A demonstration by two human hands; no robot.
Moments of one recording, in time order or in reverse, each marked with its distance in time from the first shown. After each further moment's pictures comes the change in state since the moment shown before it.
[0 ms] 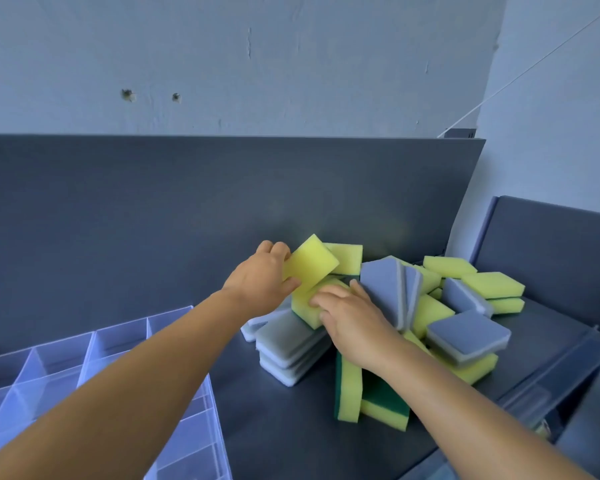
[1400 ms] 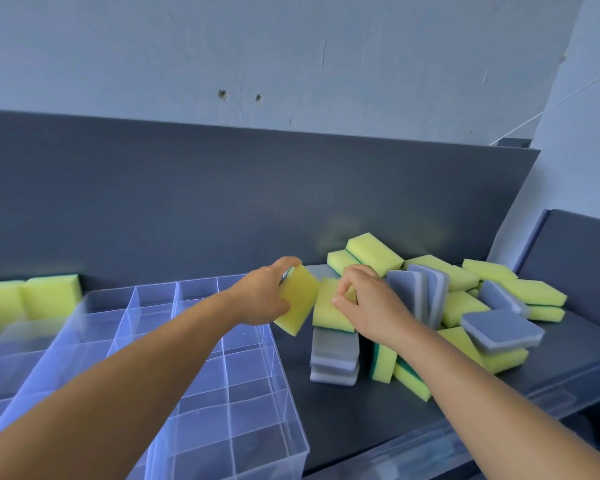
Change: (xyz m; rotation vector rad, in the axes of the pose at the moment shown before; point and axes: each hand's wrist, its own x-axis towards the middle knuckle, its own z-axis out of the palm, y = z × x) left_hand -0.099 -0.040 -0.028 -0.236 -0.193 -0.166; right_hand -0.021 -0.052 -0.006 0.253 0.058 0.057
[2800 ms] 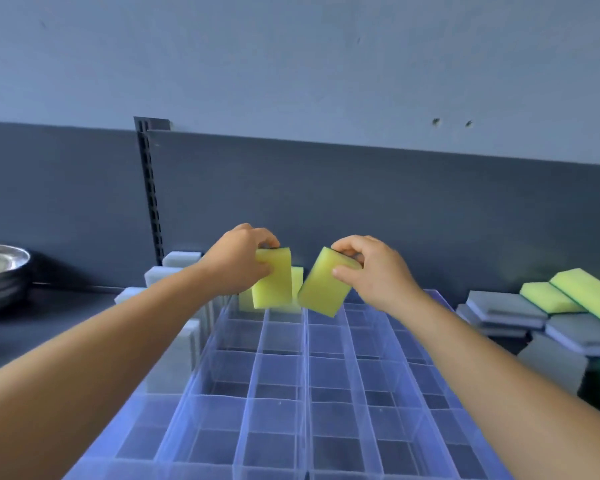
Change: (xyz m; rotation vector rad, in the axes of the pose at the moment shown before) left_hand -0.193 -0.192 -0.184 0.210 0.449 -0.264; right_hand 0.026 -0.279 0.099 0.285 -0.021 -0.318
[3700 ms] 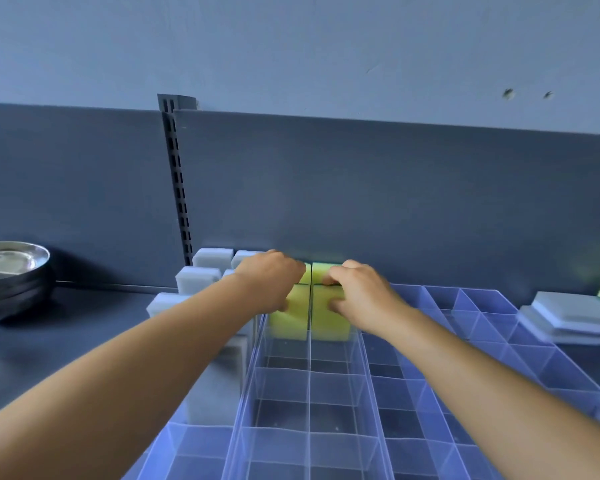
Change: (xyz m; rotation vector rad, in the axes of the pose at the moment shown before) left_hand 0.024 -0.048 0.025 0.586 -0.305 0.154; right_hand 0.039 -0.011 0.099 -0.391 -0.262 -0.040
